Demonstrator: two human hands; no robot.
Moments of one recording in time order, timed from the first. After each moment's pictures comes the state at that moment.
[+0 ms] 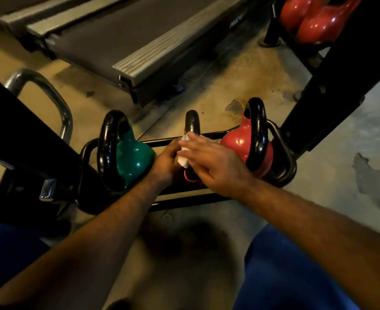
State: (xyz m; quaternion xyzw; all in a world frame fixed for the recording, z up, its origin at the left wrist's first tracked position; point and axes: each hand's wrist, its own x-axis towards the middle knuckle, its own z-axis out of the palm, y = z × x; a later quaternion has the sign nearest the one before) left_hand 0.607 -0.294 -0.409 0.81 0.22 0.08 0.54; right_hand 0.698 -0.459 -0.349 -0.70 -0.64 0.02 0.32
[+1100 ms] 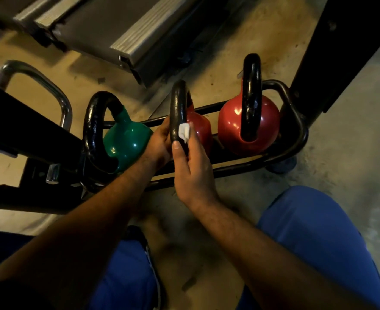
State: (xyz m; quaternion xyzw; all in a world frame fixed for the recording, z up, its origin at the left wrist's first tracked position) left_hand 0.610 -0.314 -0.403 0.73 0.31 0.10 0.60; right_hand 0.606 -0.457 -0.379 -0.70 -0.24 0.22 0.63
